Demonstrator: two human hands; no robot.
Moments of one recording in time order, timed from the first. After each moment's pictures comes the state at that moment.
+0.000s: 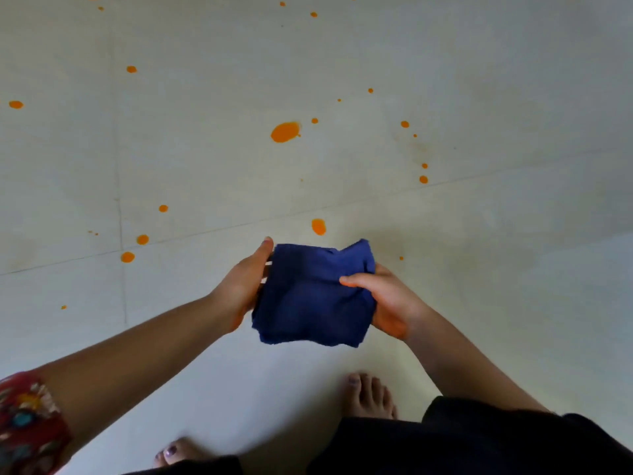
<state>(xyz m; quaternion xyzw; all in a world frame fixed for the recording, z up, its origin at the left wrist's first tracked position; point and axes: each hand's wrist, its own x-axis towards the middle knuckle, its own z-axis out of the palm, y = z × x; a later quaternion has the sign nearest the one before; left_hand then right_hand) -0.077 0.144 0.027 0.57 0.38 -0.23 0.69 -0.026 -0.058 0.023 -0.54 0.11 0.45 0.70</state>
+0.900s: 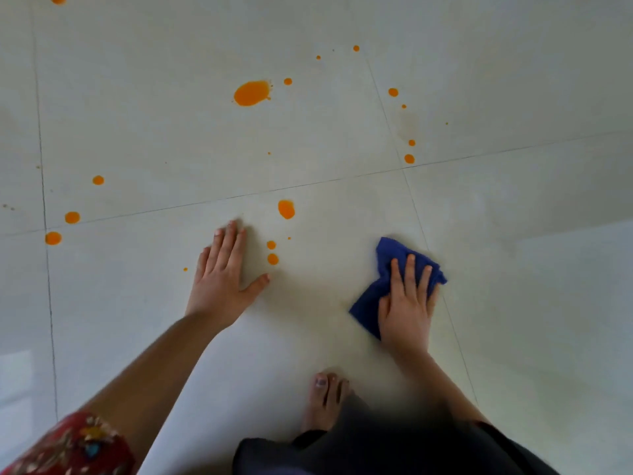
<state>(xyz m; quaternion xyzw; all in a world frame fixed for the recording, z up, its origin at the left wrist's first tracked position) -0.088 0.126 -0.106 0.95 0.14 -0.13 0.26 -0.037 -0.180 -0.117 -0.99 -0.05 0.11 0.05</state>
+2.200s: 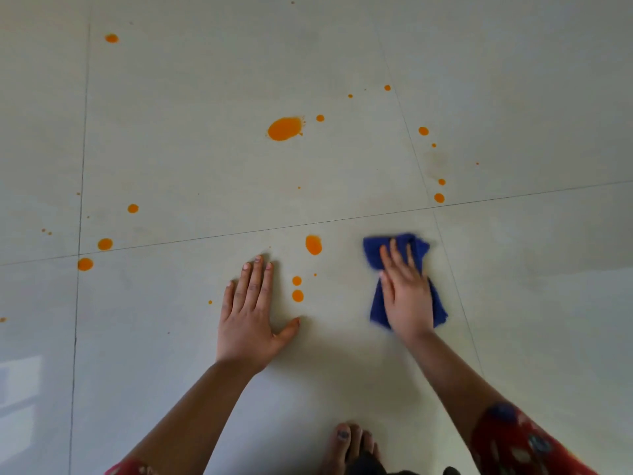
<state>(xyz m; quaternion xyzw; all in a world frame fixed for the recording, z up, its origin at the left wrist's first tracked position) -0.092 0.113 -0.119 0.97 0.16 -0.08 0.19 0.051 -0.126 -0.129 -0.97 -0.21 0.03 0.12</state>
